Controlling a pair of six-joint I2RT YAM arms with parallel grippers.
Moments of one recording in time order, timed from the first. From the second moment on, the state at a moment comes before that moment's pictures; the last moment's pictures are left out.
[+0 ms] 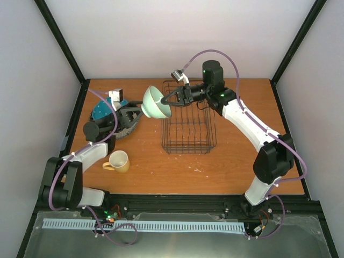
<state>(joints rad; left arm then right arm) -0.19 1.35 0.63 1.51 1.02 -1.42 0.51 1.71 1.58 -0.08 -1.36 0.80</state>
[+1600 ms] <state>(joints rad) -0.19 1.23 0.65 1.28 1.03 -1.08 0.50 1.72 1.58 0.02 -1.34 0.91</state>
